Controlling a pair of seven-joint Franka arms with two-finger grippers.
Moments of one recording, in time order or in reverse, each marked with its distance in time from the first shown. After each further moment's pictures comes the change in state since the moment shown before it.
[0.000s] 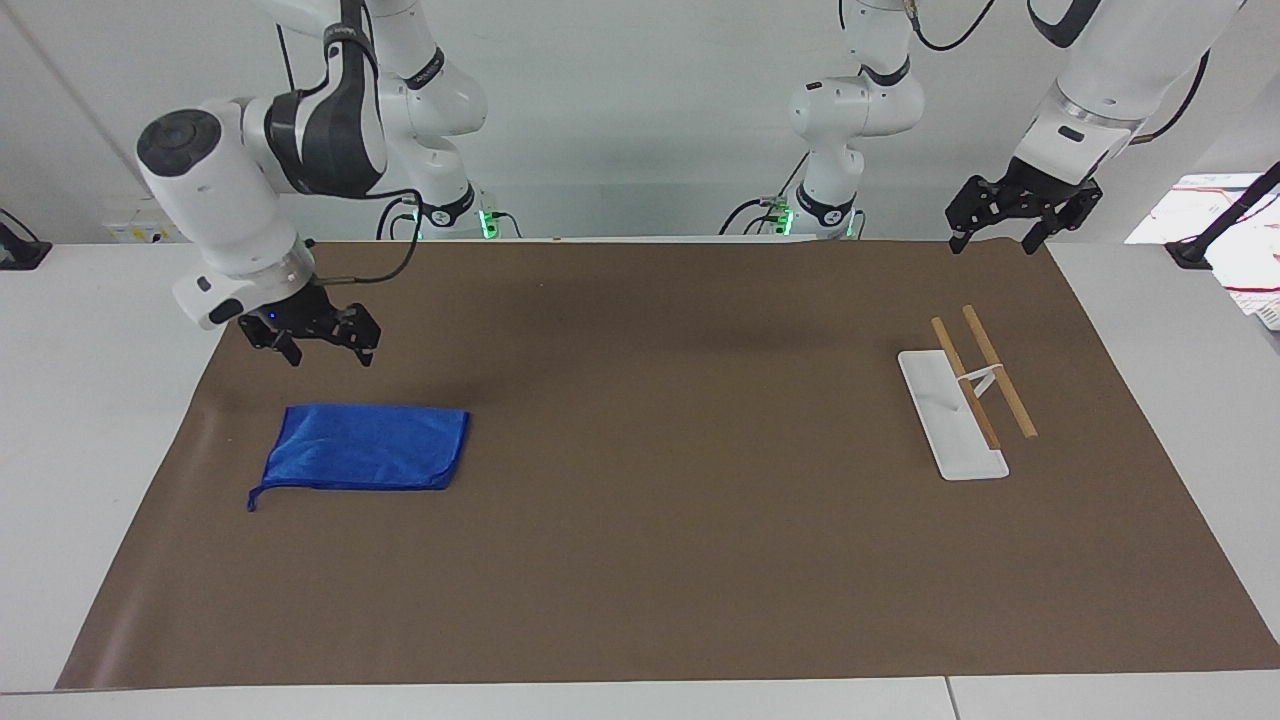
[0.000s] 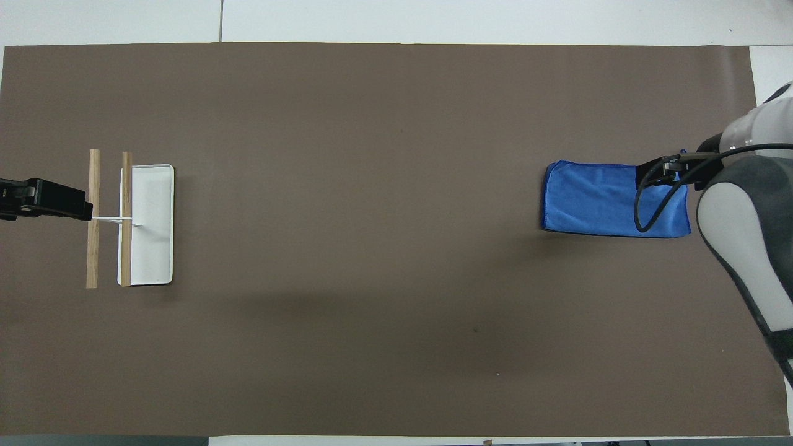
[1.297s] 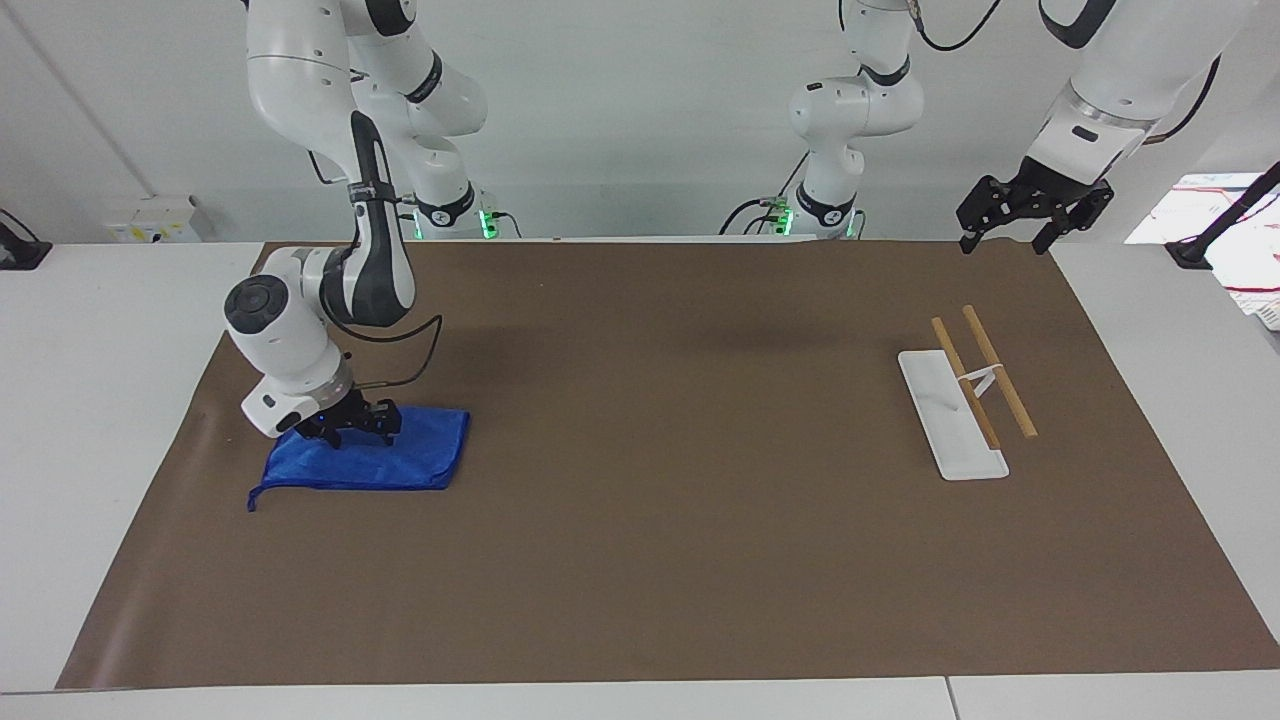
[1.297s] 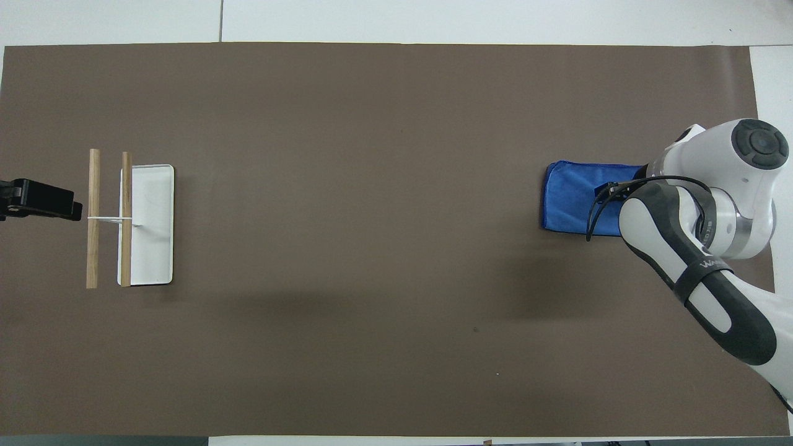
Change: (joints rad) left arm 0.023 0.000 0.002 -0.002 0.000 0.002 0.027; right arm -0.034 0.205 -0.006 -0.169 0.000 0.365 -0.108
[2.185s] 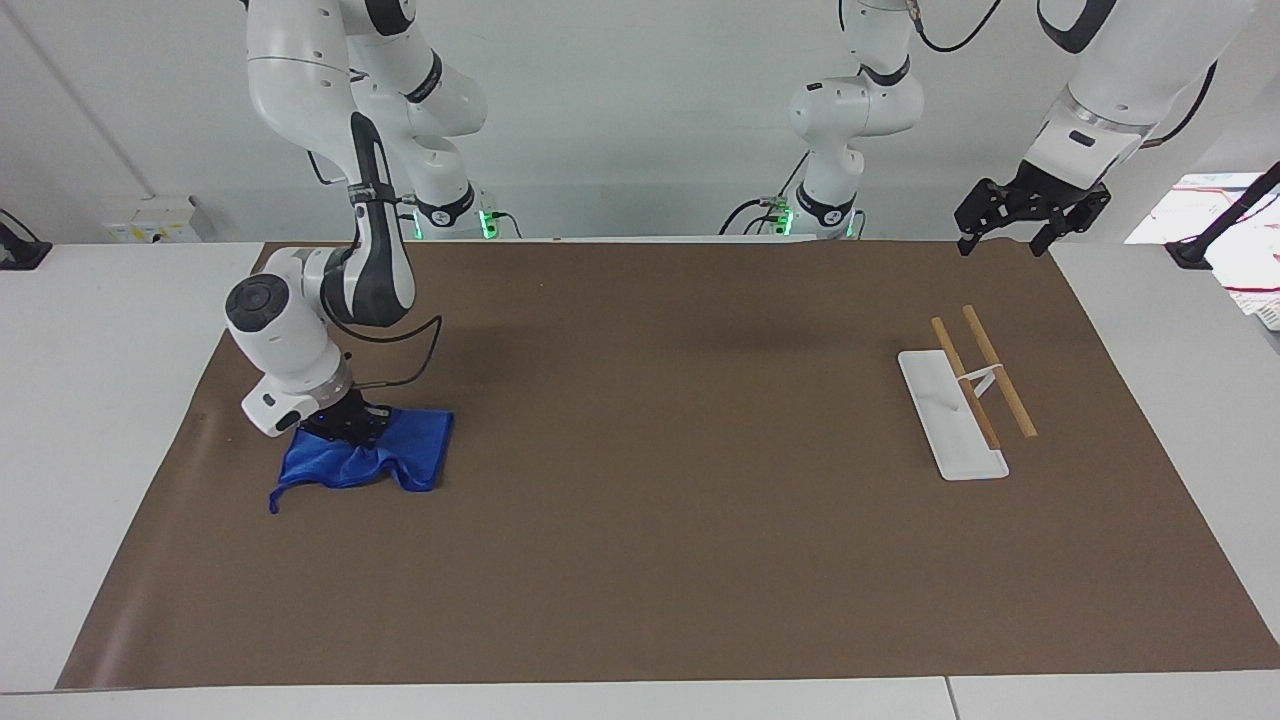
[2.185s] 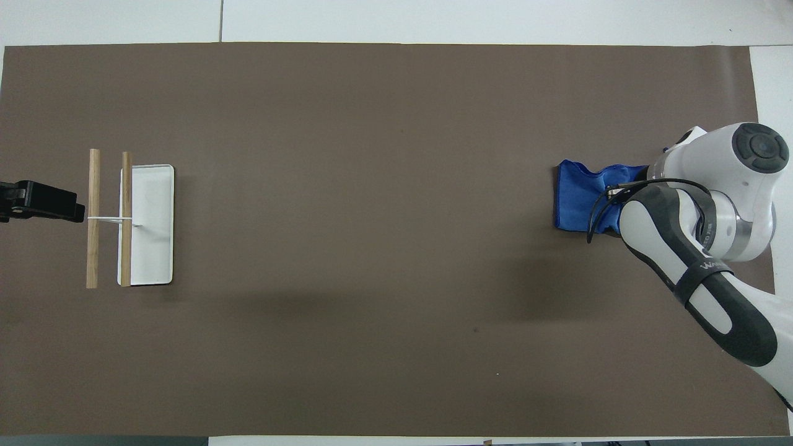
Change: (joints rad) left arm 0.000 0.000 0.000 -0.013 0.000 0.004 0.001; right arm -0.002 -0.008 0.000 0.014 0.000 -0.040 0.000
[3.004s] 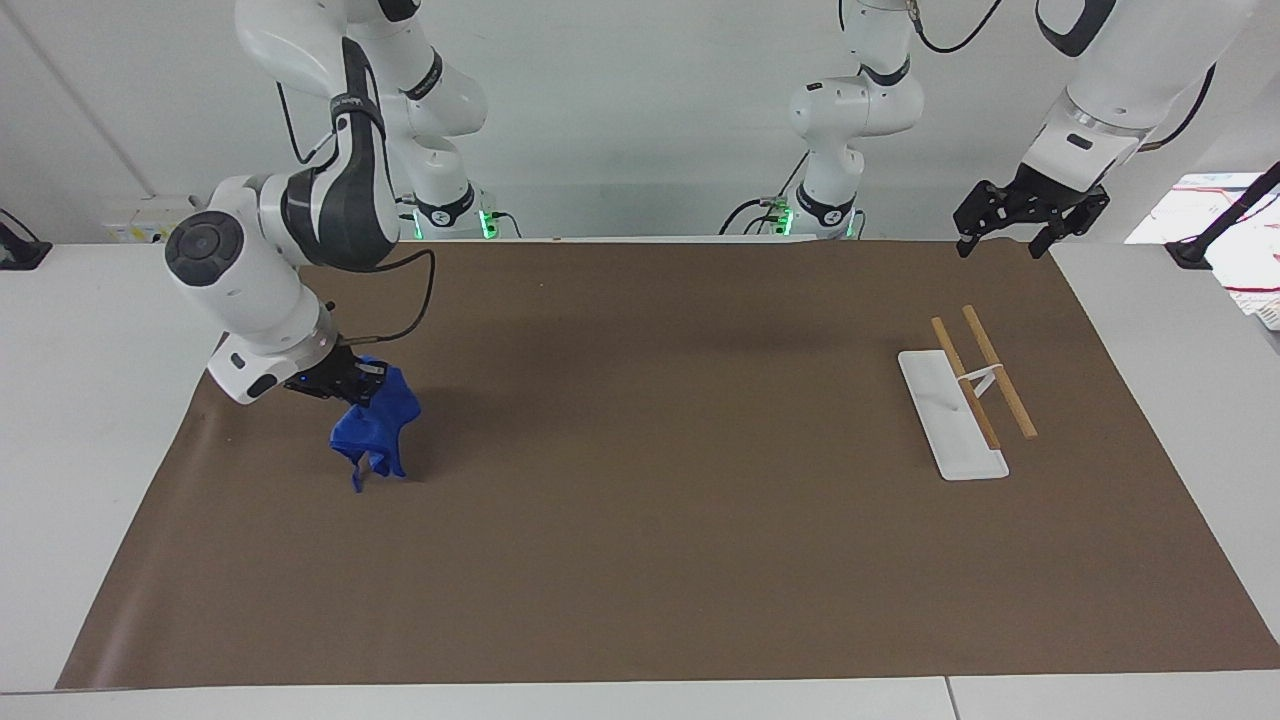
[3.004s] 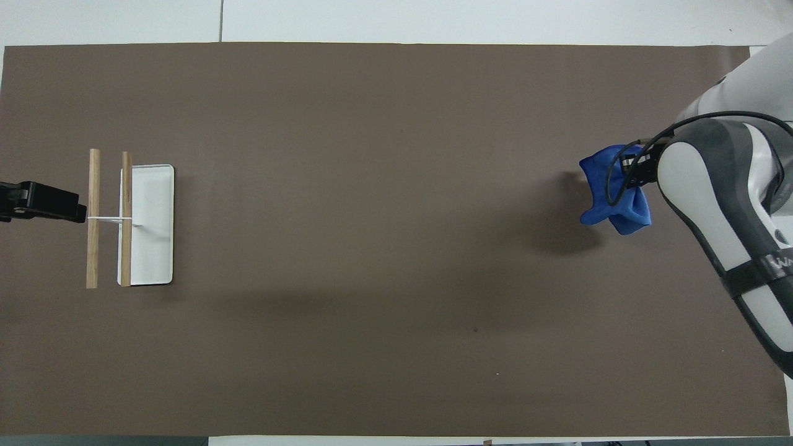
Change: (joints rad) left arm 0.000 0.000 0.000 -0.005 0.000 0.003 0.011; right arm 0.011 -0.056 0.089 0.360 0.031 -0.534 0.155
